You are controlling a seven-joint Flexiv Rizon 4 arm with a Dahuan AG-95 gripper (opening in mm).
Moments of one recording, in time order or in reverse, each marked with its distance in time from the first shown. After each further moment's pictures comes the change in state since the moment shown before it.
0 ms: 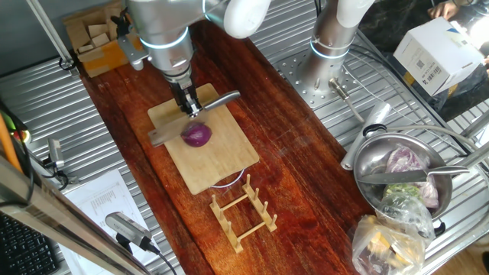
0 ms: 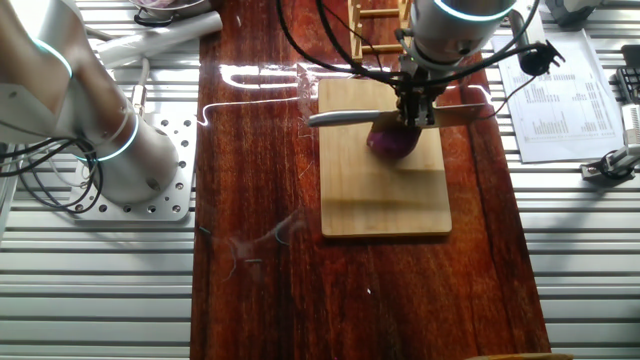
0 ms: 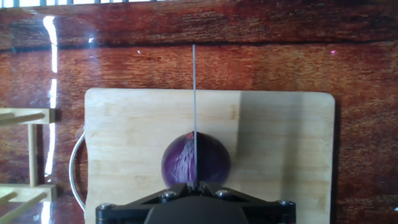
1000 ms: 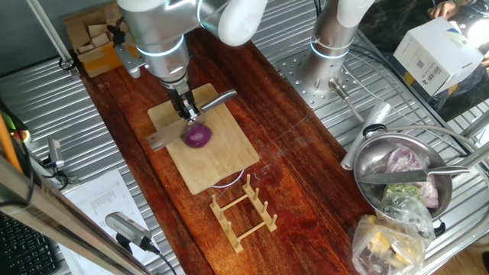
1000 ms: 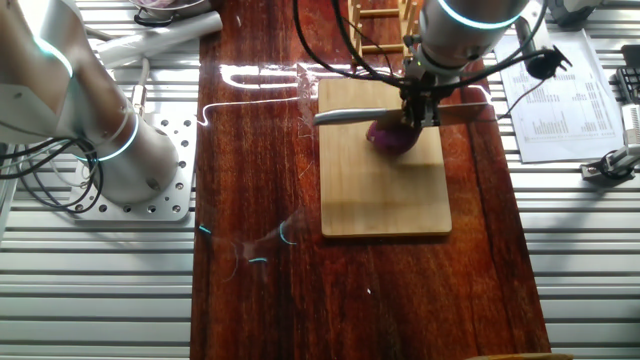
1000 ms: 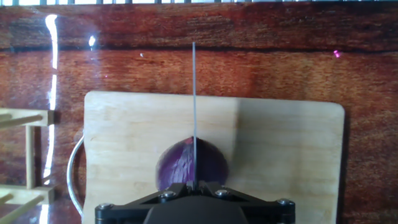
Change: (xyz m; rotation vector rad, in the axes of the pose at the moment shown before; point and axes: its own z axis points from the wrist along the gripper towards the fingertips) arm -0.003 0.001 0.004 -0.013 0.004 -0.036
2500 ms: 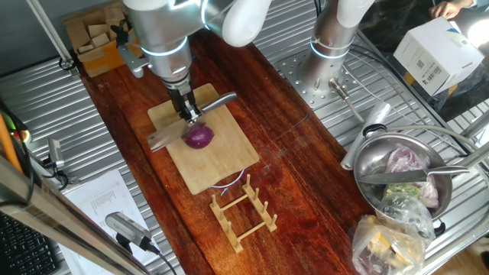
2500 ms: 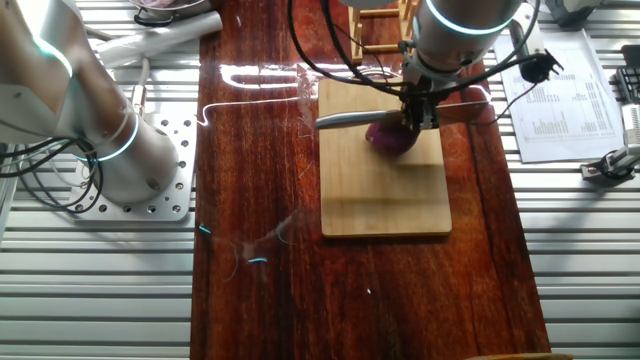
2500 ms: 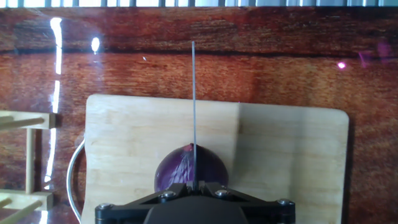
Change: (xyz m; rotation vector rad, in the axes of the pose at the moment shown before) arm -0.005 -0.003 0.013 -0.025 -0.050 -0.014
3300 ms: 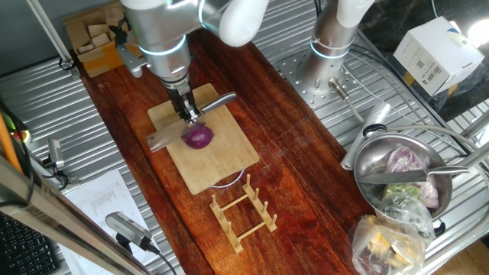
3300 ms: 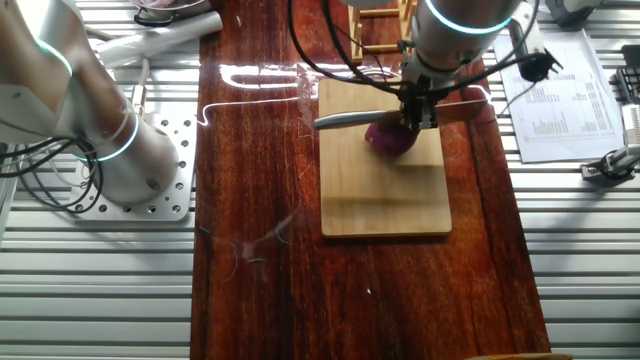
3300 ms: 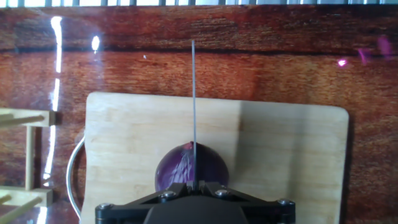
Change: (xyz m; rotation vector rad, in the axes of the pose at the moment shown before) arm 0.005 0.001 -0.005 0.029 0.017 -0.003
